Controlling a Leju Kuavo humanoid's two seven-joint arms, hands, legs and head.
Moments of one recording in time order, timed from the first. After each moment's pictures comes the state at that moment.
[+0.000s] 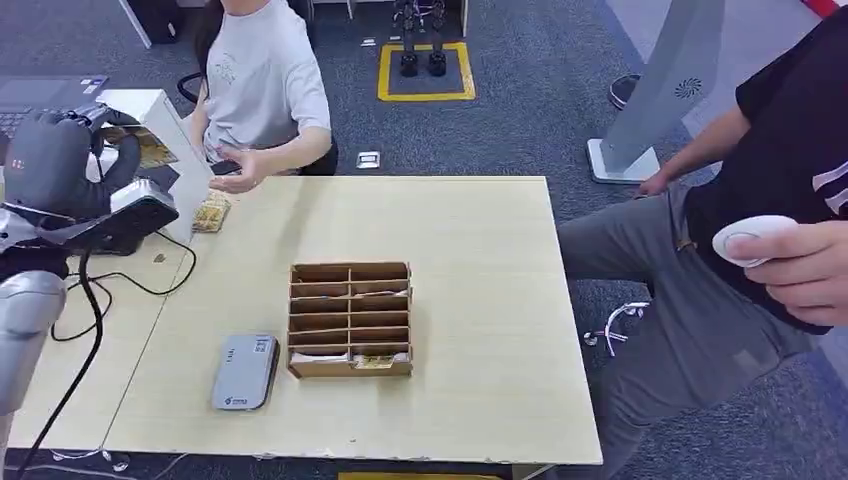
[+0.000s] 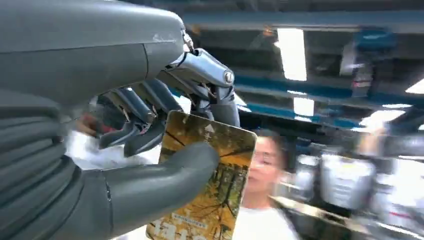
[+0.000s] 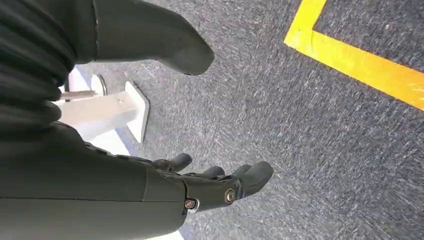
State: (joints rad) left arm -0.48 0.59 -0.20 -1.64 -0.78 0.16 -0.03; right arm 0.00 -0.01 0.14 -0.16 0.55 -0.23 0.05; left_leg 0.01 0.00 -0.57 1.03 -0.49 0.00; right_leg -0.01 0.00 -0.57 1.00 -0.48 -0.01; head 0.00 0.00
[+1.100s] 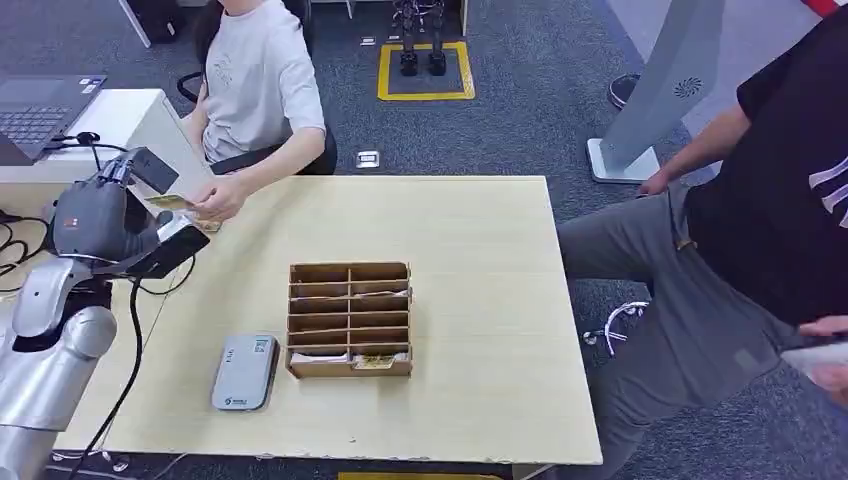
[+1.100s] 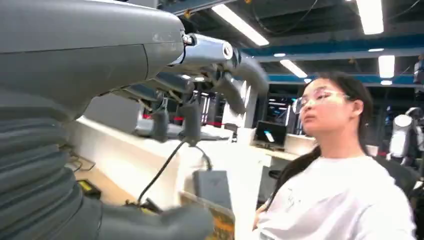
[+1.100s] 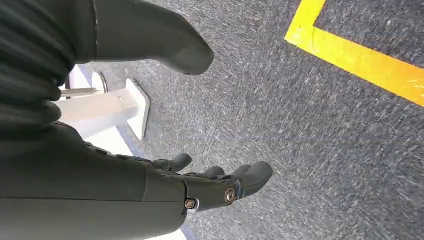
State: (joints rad) left arm -0.37 0.51 -0.20 -1.40 -0.87 0.33 -0.01; right arm 0.00 -0.01 0.13 -0.16 0.57 -0.24 0.06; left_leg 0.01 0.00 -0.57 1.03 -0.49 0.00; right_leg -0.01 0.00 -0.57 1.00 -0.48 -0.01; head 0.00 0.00
